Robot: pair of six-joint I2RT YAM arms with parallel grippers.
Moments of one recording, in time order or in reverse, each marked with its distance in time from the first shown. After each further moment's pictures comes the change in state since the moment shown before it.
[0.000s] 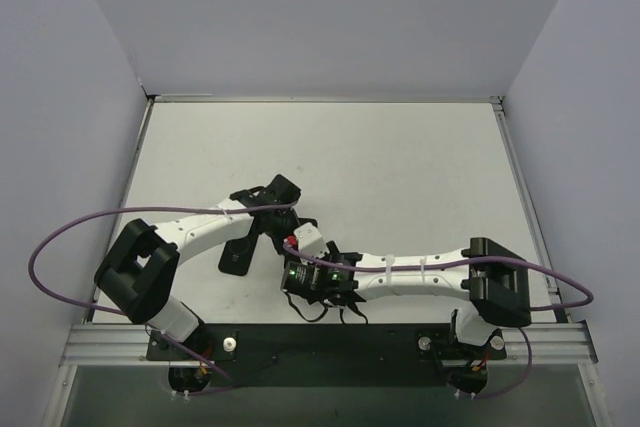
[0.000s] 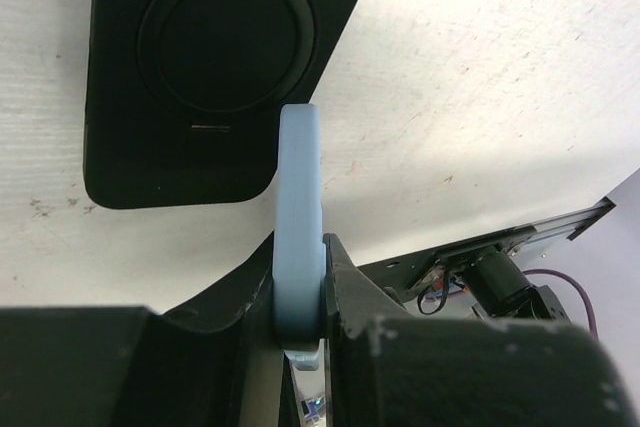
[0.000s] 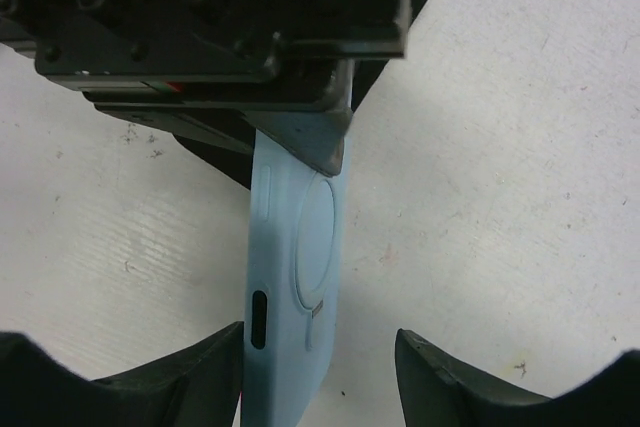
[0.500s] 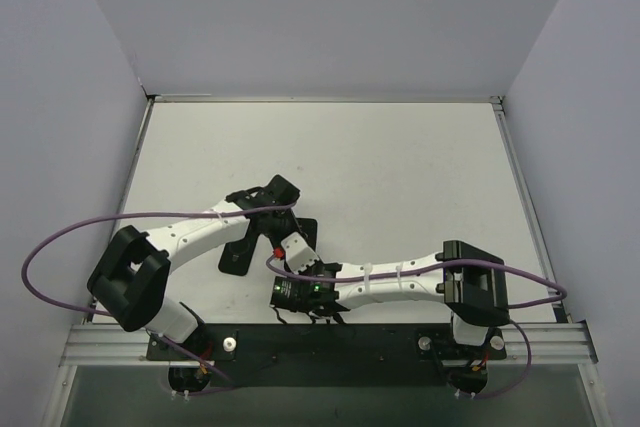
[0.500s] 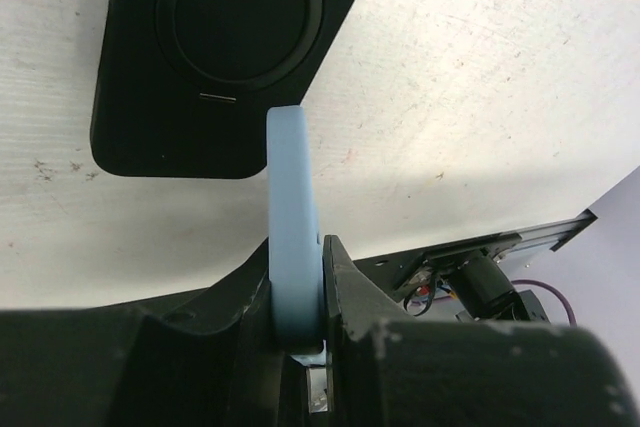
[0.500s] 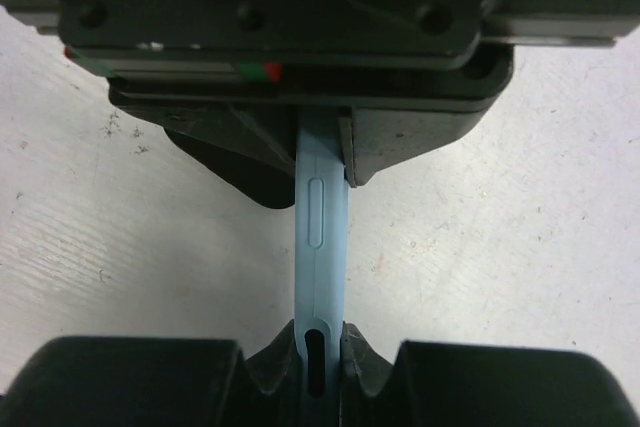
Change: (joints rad) left arm -0.014 -0.050 0.001 -0.050 -0.034 -0.045; right arm 0.058 0.143 0.089 -0.058 0.135 -0.004
